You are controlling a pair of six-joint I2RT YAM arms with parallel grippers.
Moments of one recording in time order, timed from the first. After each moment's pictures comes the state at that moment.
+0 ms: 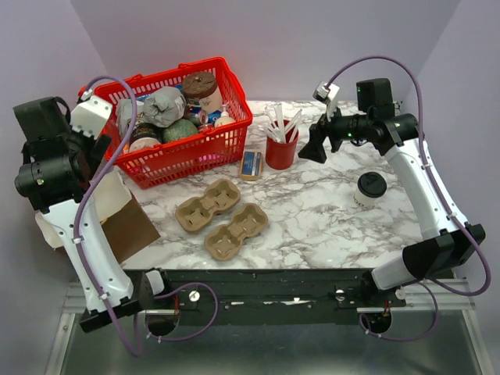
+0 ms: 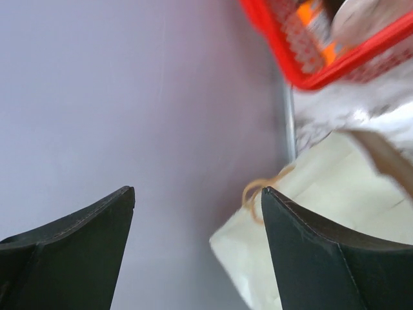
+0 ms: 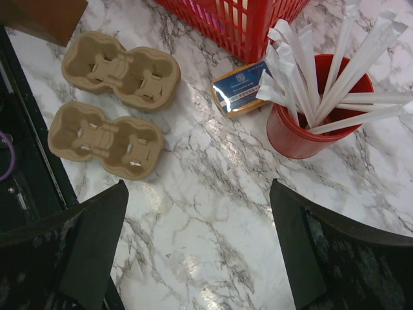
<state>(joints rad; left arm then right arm) 0.33 1.23 2.00 -1.30 -0.10 0.80 0.29 1.49 1.69 -0.90 -0.70 -0.40</state>
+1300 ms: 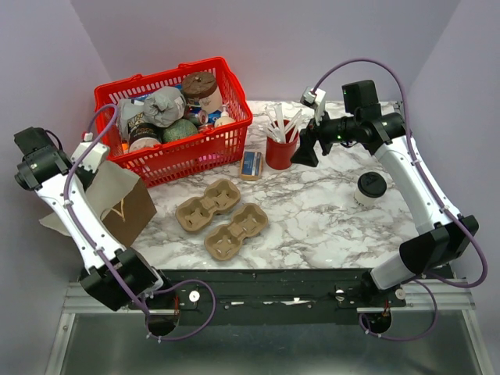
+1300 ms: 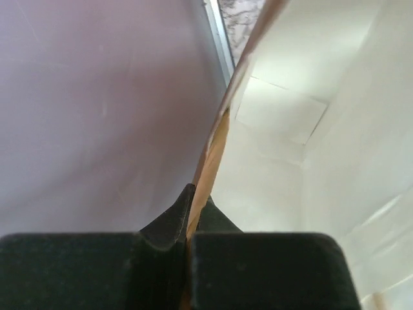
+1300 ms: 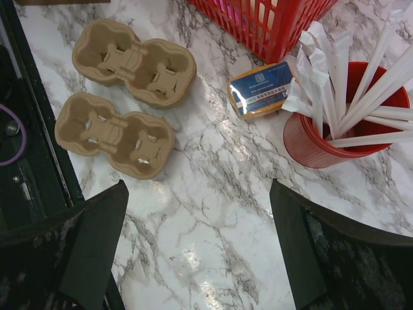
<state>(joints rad) 0.69 1.32 1.59 -1.33 0.08 1.04 0.35 1.54 1.70 -0.90 -0.70 -0.42</state>
